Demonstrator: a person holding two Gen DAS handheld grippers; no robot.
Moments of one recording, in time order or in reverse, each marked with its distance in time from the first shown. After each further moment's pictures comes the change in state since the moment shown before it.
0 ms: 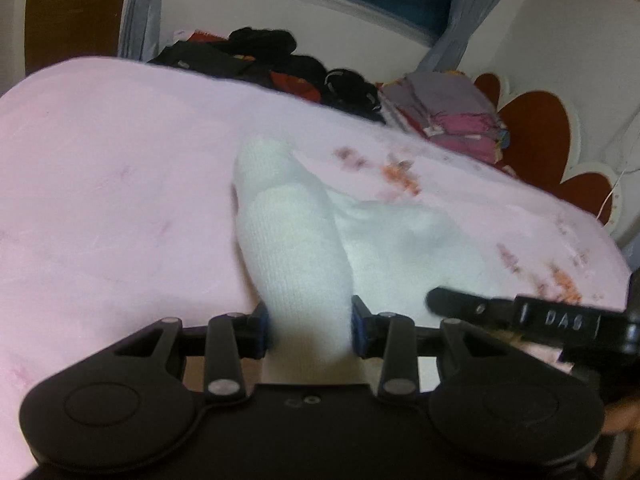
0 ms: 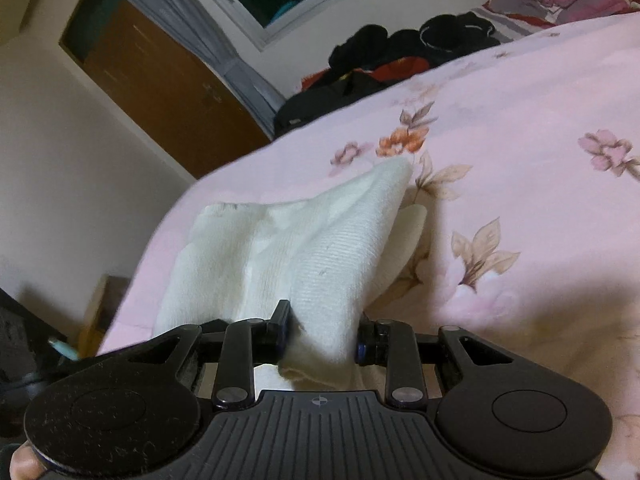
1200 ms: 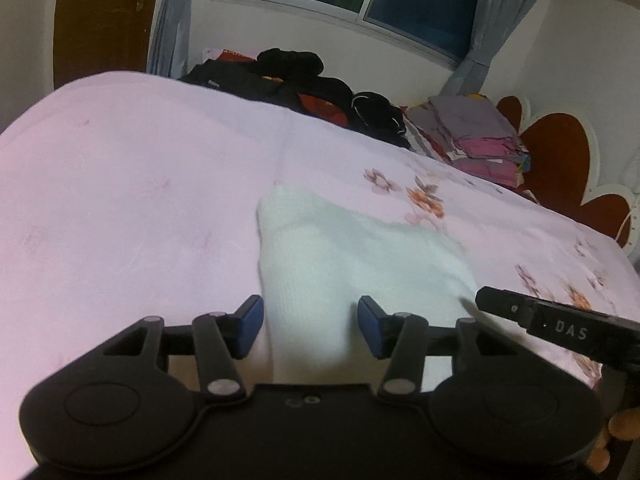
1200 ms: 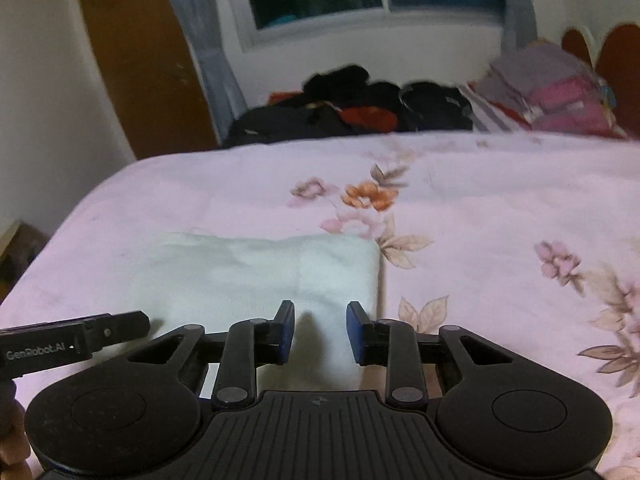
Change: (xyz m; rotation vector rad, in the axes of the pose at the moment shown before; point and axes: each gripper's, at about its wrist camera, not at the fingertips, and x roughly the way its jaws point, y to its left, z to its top) left arm -0.033 0.014 -0.013 -0.043 -0.076 0.061; right arm 0.001 0.045 -0.001 -0.269 -0.087 -0.248
